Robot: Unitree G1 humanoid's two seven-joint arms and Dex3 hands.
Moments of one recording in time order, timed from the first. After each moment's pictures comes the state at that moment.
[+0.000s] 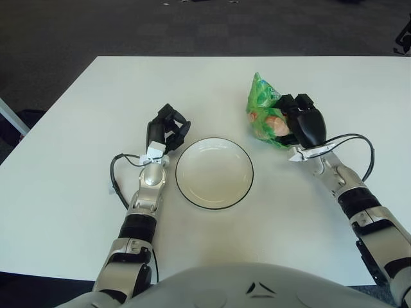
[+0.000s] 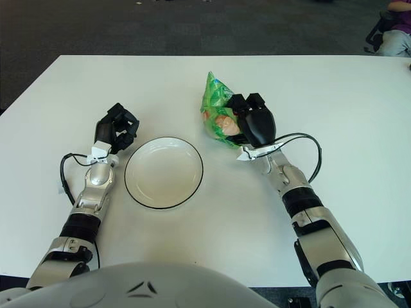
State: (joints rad) left arm -0.18 0.04 0.01 0.35 0.18 -0.48 0.21; right arm -0.40 -0.50 0.32 0.50 -0.79 -0.47 -0.69
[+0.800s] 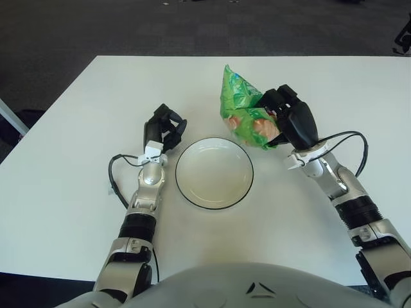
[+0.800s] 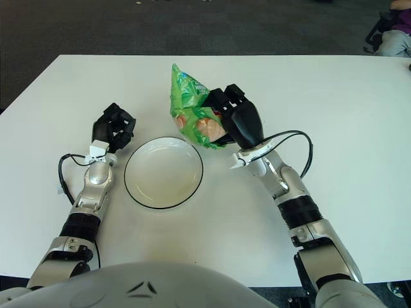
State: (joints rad) left arm -0.19 0.04 0.03 0.35 0.18 -0.44 0.25; right arm -0.30 -0.46 0.27 0.13 -0.72 -0.59 -0.49
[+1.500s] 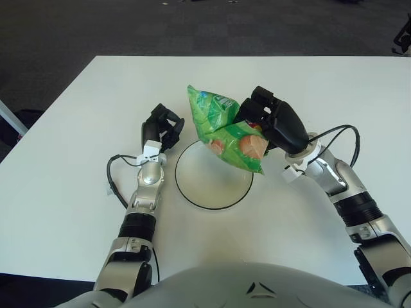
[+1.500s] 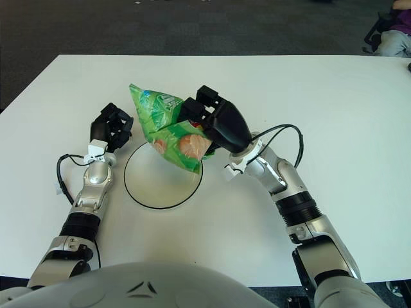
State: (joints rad) left arm -0.19 0.04 0.04 0.36 0.18 -0.43 0.27; right arm -0.35 -0.44 0.29 0.07 -0.72 -0.81 -0.32
